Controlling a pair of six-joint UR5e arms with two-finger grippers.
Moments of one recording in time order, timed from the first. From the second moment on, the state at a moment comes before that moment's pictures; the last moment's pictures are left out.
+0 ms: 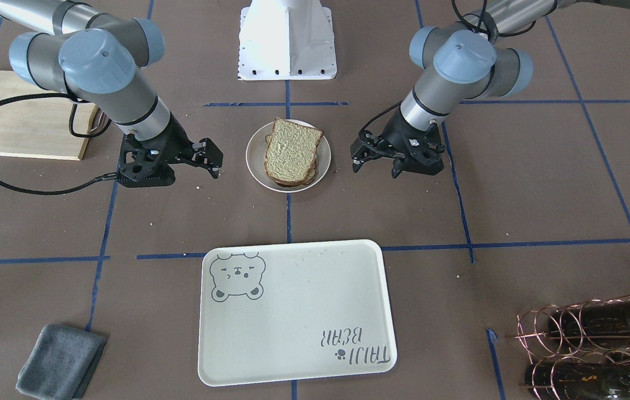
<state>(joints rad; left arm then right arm) -0.55 -2.04 -1.72 -1.97 -1.94 -1.26 0.79 -1.15 1.82 -1.55 2.12 0.96</state>
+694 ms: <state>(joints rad) -0.44 -2.07 -1.69 -1.96 -1.91 -1.29 0.92 -1.25 1.84 -1.55 2.22 0.75</state>
